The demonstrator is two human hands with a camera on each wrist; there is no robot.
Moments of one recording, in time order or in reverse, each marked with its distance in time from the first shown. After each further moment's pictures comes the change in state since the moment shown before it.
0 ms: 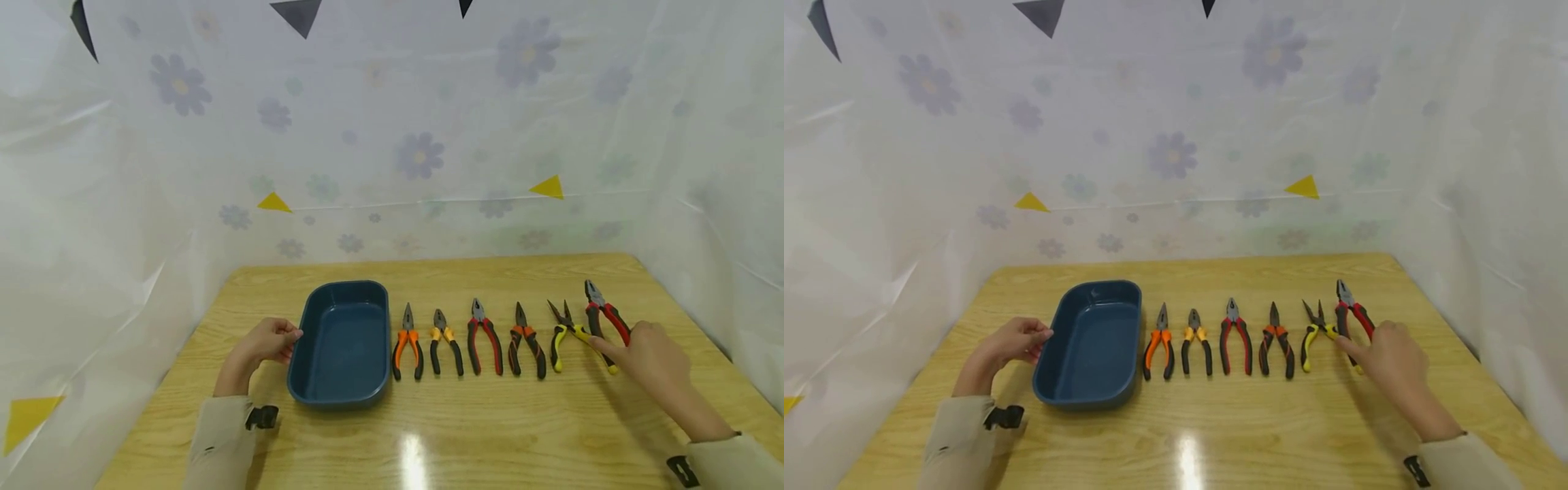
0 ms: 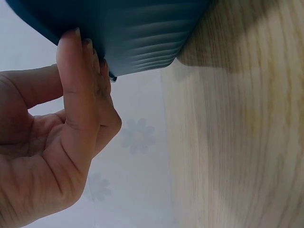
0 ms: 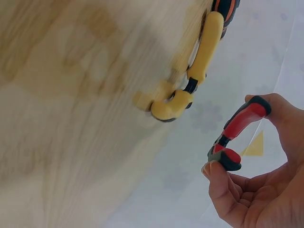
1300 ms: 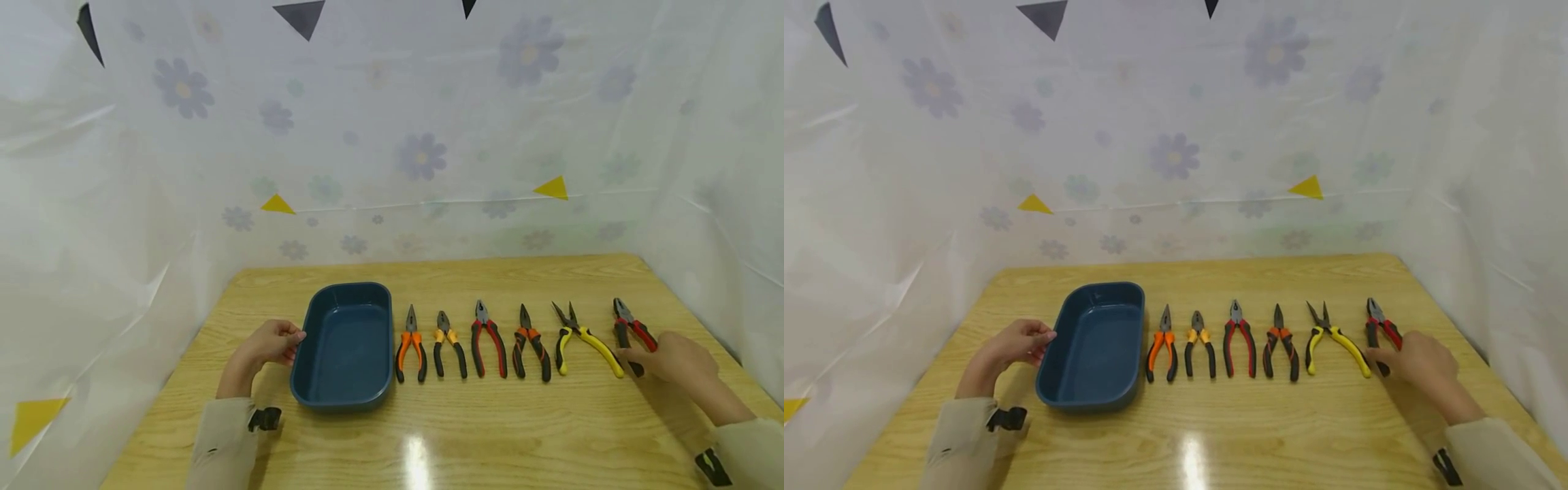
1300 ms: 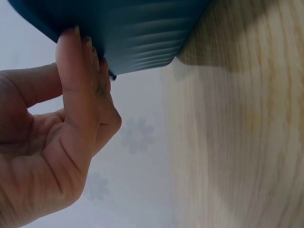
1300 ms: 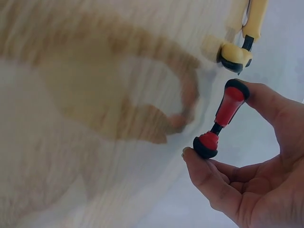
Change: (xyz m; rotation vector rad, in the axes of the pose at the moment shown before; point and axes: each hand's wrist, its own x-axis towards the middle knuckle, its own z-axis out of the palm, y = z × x) left_hand 0.001 -0.003 0.000 -0.008 0.004 0.002; right_hand 0.028 0.056 -0.002 -0.020 -0.258 0.092
